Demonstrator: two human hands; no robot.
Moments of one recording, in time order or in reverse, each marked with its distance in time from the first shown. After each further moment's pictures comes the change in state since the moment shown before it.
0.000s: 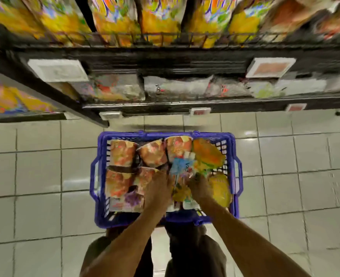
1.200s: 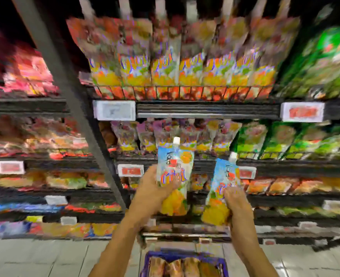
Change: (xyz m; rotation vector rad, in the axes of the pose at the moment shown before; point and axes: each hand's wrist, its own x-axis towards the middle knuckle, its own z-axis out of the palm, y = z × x) left_hand -0.292 0.370 -0.543 -0.741 0.309 0.529; right_hand -0.420 -0.397 -0.321 0.943 0.030 -0.704
